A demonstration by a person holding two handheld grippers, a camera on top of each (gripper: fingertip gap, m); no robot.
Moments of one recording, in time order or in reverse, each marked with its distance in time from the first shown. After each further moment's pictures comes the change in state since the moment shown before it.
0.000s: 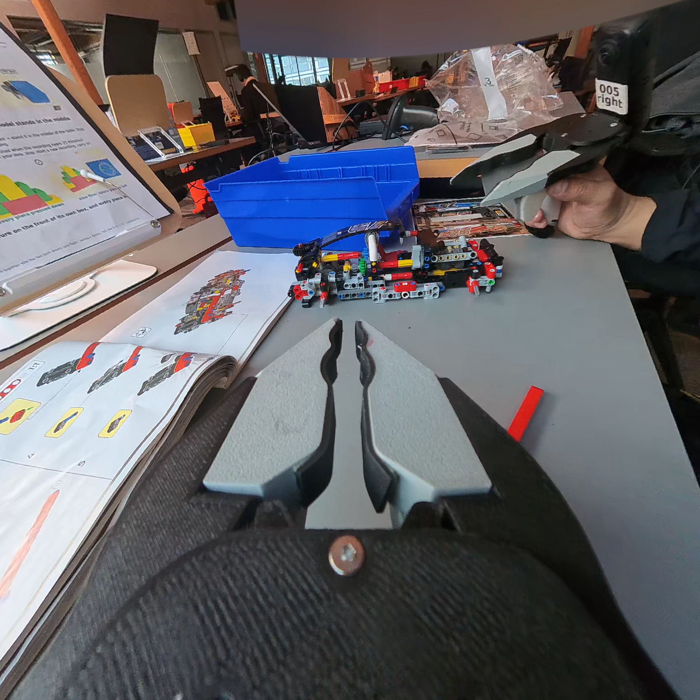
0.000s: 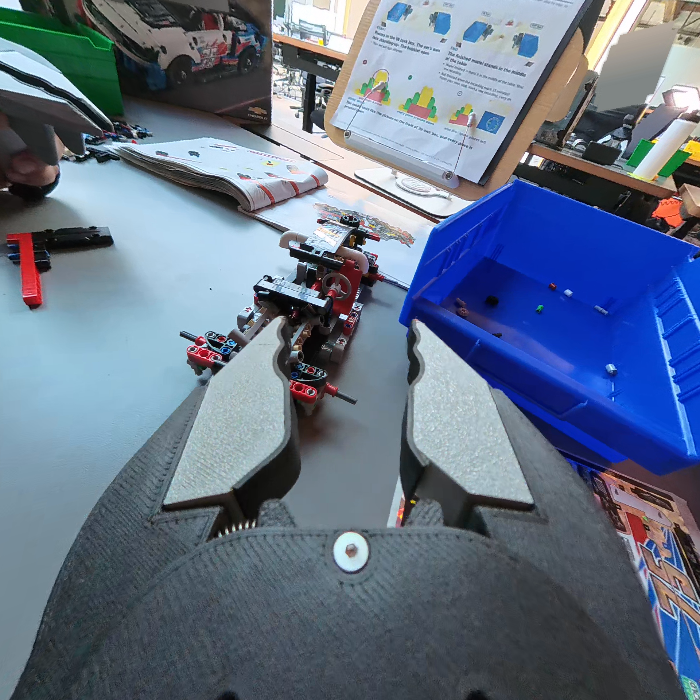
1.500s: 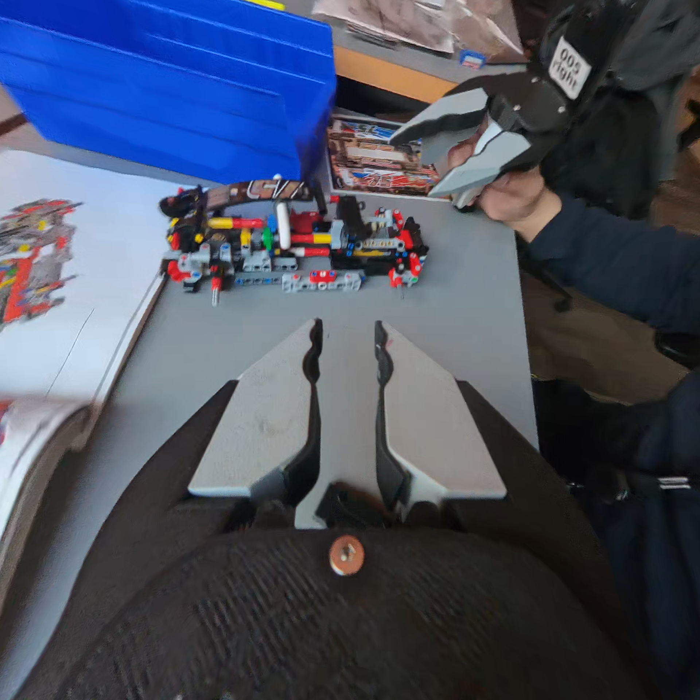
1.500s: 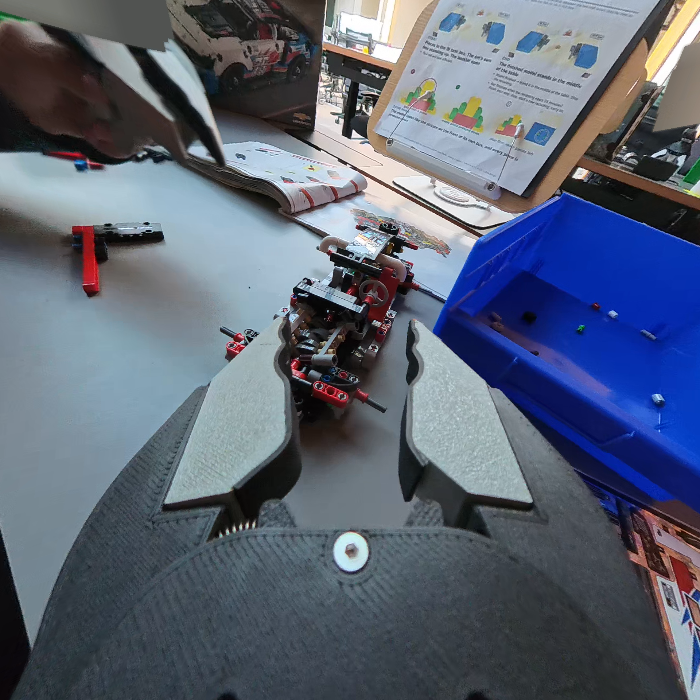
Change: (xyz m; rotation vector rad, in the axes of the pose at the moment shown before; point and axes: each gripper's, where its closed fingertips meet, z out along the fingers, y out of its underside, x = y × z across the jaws) left arm 0.043 -0.011 0.059 -0.332 0.297 -0.206; right arm -0.022 -0.004 0.001 0.013 -0.101 -0.026
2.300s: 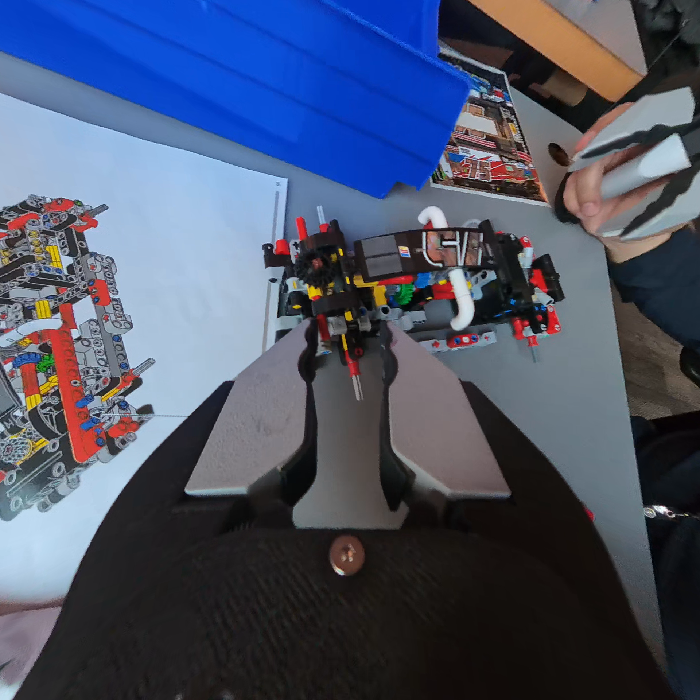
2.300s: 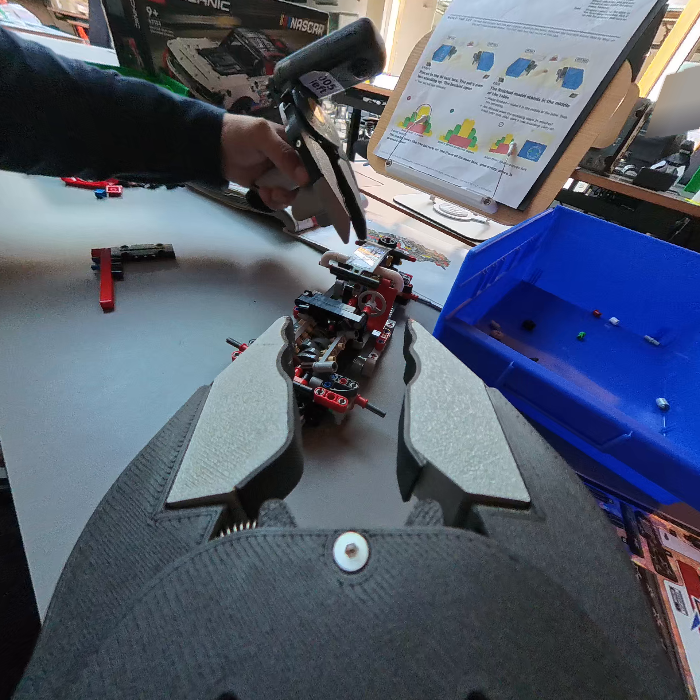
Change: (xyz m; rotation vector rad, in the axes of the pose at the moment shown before) left arm -0.116 -0.018 0.093 -0.248 0.130 -0.126; right arm 0.002 -0.007 -0.007 0.053 -0.011 0.028
